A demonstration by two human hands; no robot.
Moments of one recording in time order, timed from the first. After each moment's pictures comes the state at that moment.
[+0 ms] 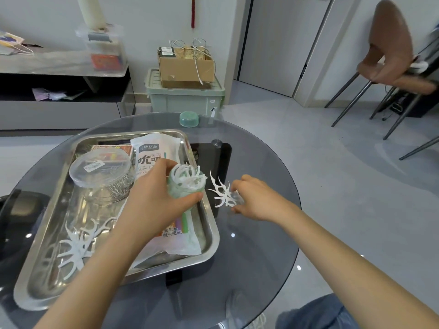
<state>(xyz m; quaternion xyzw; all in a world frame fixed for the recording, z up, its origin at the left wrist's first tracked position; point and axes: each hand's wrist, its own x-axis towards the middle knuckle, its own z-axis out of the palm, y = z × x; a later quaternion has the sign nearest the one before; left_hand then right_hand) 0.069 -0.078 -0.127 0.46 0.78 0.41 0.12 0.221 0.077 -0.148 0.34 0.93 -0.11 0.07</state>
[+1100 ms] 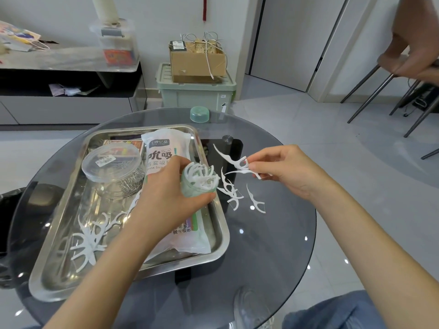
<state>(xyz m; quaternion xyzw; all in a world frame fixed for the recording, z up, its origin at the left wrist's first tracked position) 0.072 -0.078 -0.127 0.46 0.79 0.38 0.13 0.233 0.089 -0.095 0.35 0.73 -0.55 -0.19</state>
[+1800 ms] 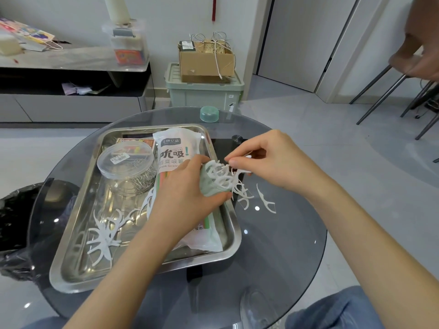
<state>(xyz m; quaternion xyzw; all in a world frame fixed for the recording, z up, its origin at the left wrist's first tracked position) 0.081 -0.076 -0.119 0.48 0.80 0.35 0.08 0.200 0.050 -0.066 0.26 0.88 -0.34 -0.18</state>
